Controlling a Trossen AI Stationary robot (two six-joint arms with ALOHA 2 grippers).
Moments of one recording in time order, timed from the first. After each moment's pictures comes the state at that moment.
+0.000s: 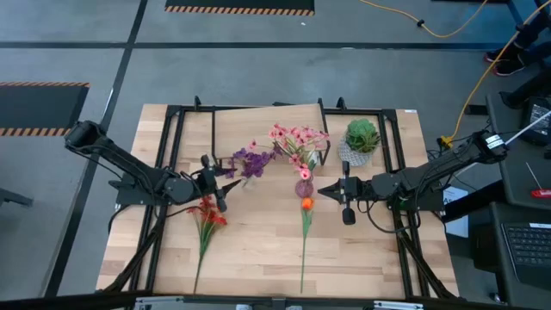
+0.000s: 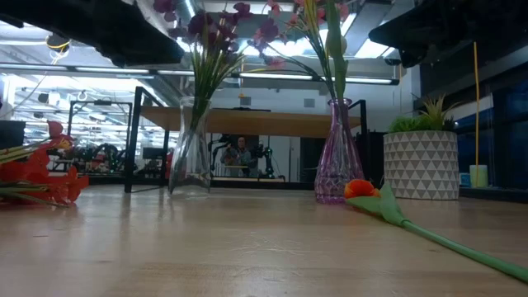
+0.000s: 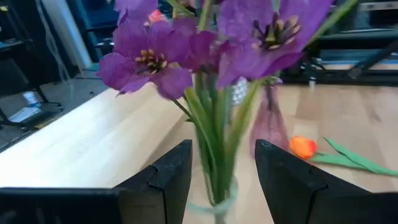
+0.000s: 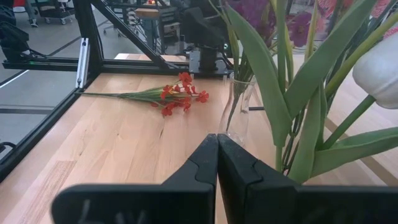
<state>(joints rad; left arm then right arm) -0.43 1.00 0.37 0.40 -0.90 -0.08 0.36 0.97 0.42 0.35 0.39 0.04</state>
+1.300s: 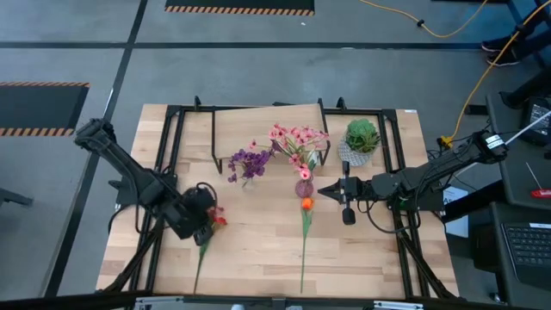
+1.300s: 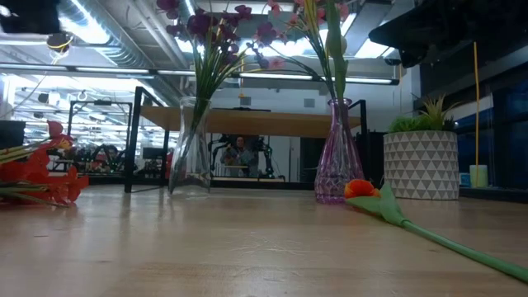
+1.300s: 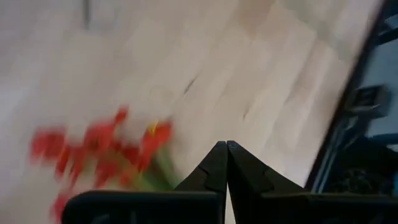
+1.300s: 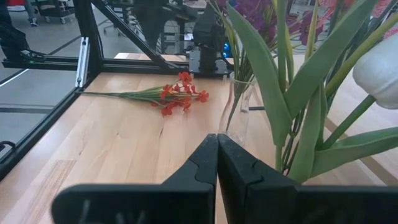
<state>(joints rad) -0.68 1.17 0.97 -0.87 -0.32 -1.24 0.36 0.97 0.42 0.35 0.39 0.04</state>
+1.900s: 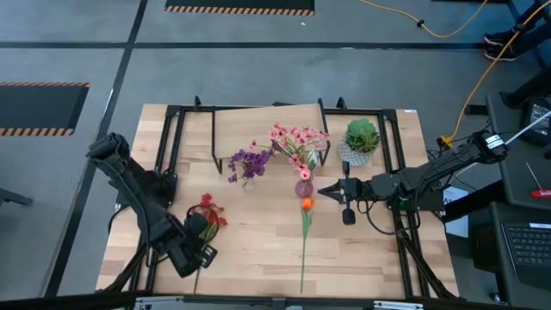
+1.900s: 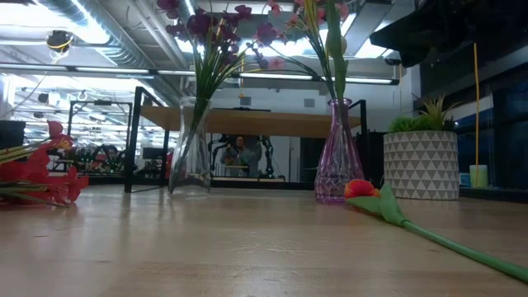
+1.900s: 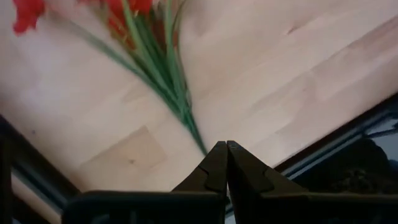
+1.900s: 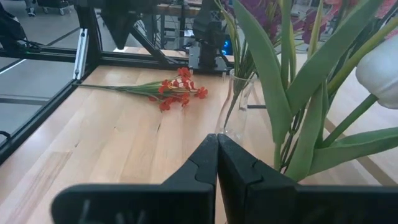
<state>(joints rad) -0.85 1.49 1.20 -1.07 -0.13 -1.91 0.36 0.97 0.42 0.33 0.39 0.01</state>
